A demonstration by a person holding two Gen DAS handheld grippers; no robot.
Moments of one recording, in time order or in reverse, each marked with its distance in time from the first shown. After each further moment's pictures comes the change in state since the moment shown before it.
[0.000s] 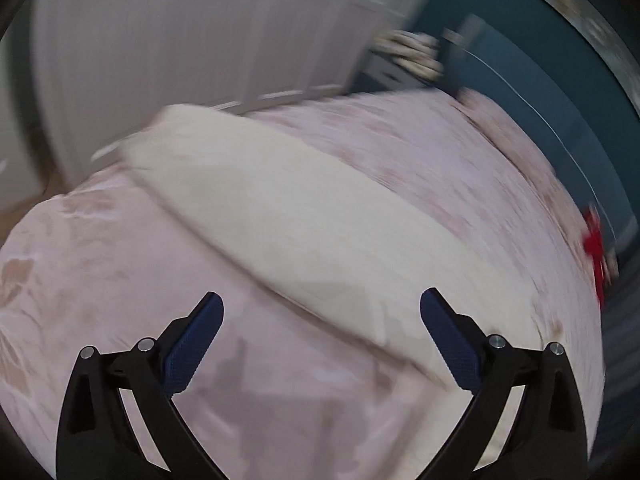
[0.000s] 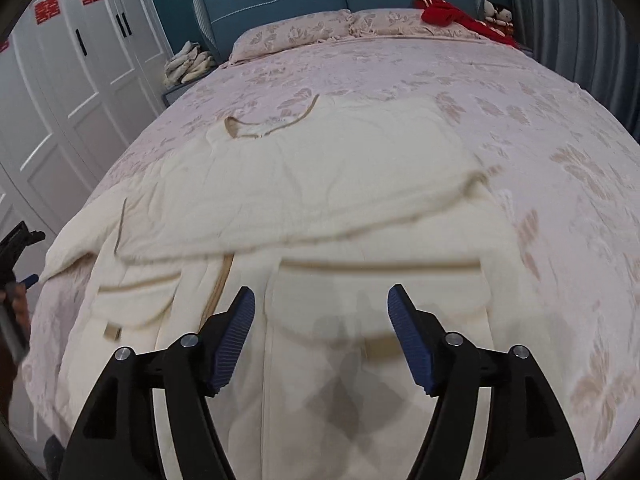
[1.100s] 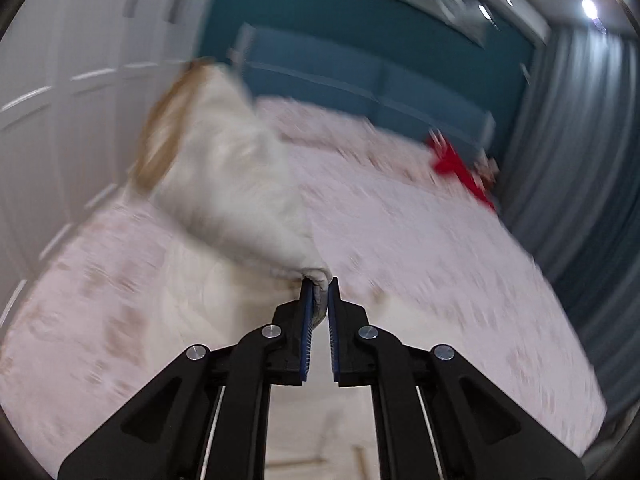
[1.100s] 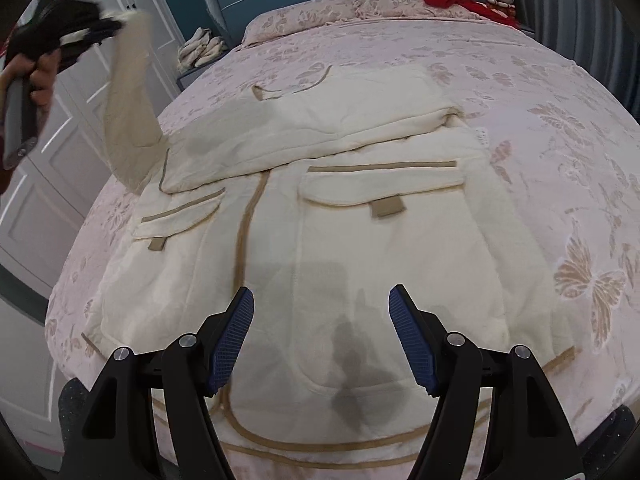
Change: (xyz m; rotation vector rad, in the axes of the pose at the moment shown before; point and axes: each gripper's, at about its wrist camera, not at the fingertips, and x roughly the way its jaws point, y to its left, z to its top) left arm -0.134 -0.339 -0.097 0.625 -0.037 -0.463; right arm -0.066 -0.003 -0.068 0.005 0.057 0.045
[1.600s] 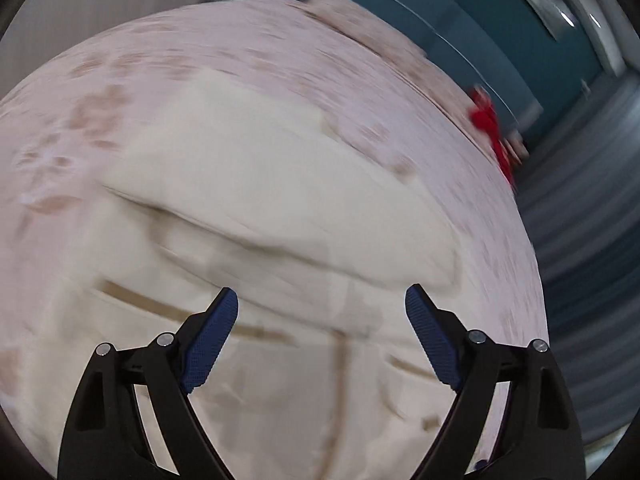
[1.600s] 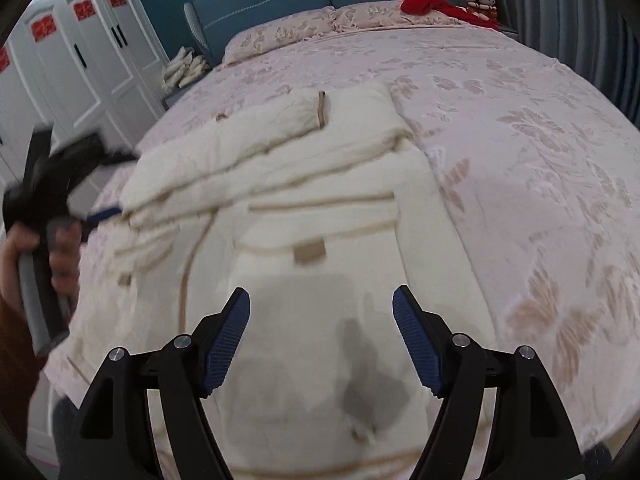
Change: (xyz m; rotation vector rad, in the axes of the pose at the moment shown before) left arm 0.045 0.068 -0.129 -0.396 0.250 0.024; right arm 0.008 -0.060 0.041 0.047 -0.056 0.007
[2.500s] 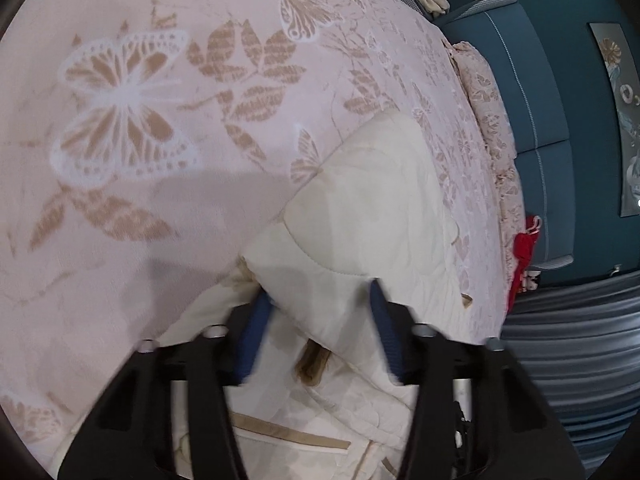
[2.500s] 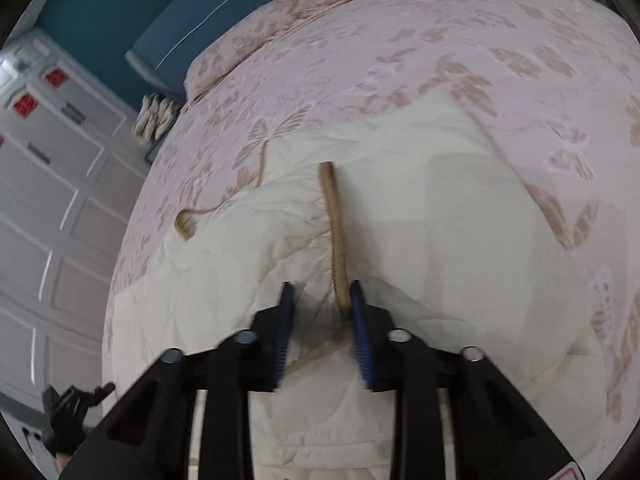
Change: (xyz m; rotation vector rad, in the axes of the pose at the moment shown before) left arm 0.036 0.147 0.053 -0.527 0.038 -0.015; right arm 0.184 0.008 0.174 0.245 0.048 0.117
